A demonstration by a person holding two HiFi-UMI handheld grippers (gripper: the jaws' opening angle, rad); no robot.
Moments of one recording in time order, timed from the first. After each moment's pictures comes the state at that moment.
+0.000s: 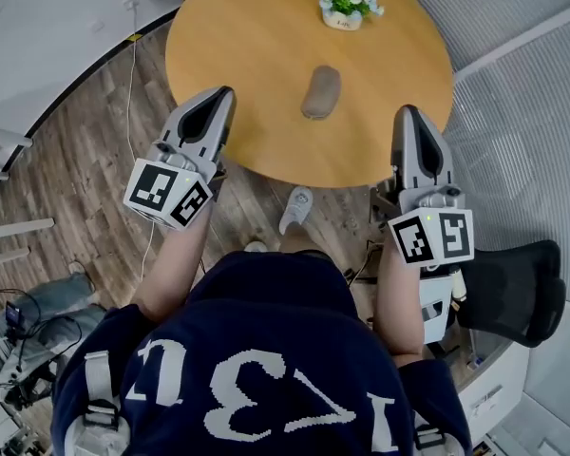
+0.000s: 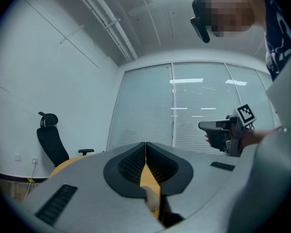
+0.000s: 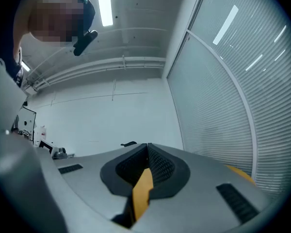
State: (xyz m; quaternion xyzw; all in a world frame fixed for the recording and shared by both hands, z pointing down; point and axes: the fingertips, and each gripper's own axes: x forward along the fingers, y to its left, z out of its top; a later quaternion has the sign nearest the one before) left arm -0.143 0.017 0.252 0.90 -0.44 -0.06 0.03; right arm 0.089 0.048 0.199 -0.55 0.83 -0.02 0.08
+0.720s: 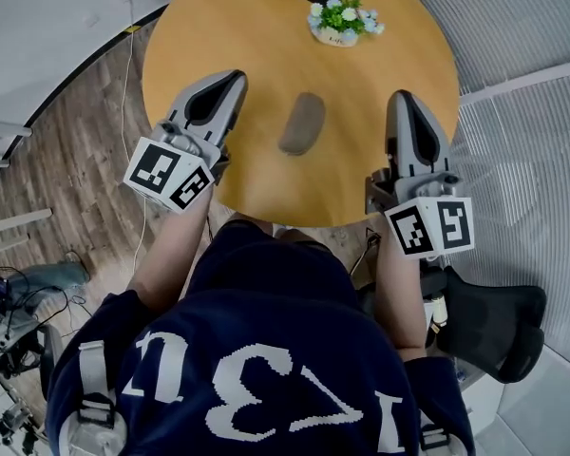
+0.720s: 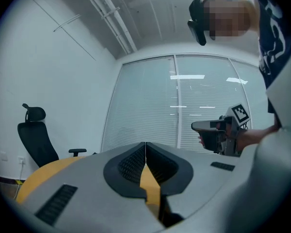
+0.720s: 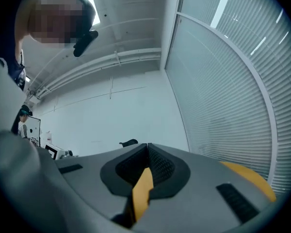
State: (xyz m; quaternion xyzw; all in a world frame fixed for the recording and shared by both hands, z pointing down) left arm -0.069 -0.142 0.262 0.90 -0.42 -0.05 0.05; right arm 0.132 -0.124 0.213 -0.51 0.86 -0.06 0.08
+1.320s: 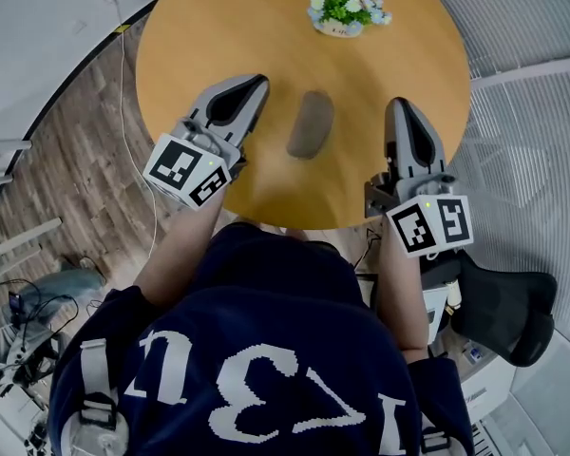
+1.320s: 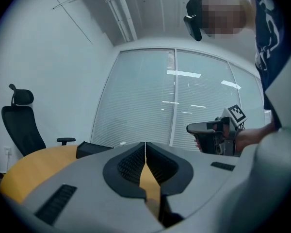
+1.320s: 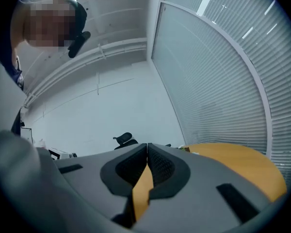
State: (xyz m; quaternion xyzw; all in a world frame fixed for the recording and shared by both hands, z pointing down) left arm -0.037 -0.173 0.310 0.93 -0.36 -0.02 0.08; right arm 0.140 -0.146 0.275 -0.53 0.83 -0.14 0.07
